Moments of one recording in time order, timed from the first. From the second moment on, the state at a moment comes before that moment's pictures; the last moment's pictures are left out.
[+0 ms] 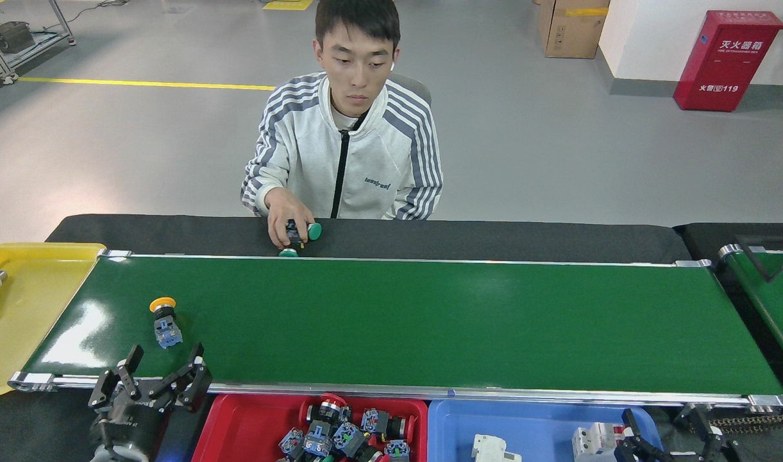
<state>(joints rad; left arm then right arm) -0.12 0.04 0.32 -1.32 -1.57 -0.31 -0.04 0.37 -0.22 -0.04 -1.72 1.20 0.05 -0.13</state>
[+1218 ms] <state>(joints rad) -0.02 0.13 0.14 -1.44 -1.56 -0.45 0.13 0.36 -0.18 -0.06 -1.72 1.26 0.04 -0.11</state>
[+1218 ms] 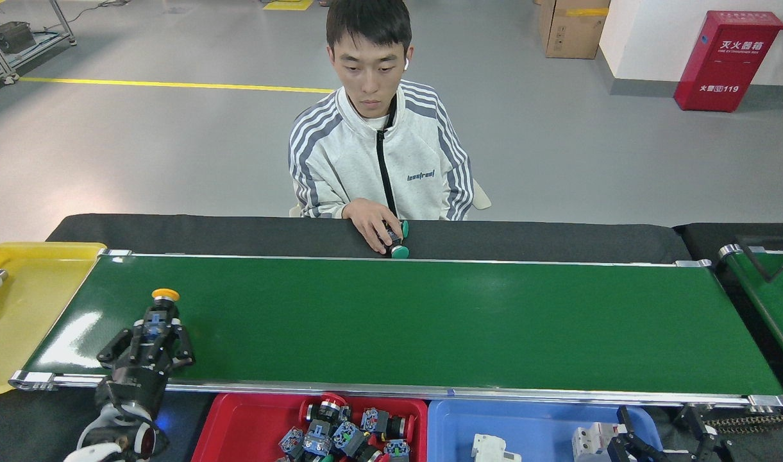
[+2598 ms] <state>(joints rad) 0.23 0.03 0.50 -1.58 -1.55 -0.44 0.10 0.29 -0.19 -0.06 -1.73 1.26 0.02 -0.11</state>
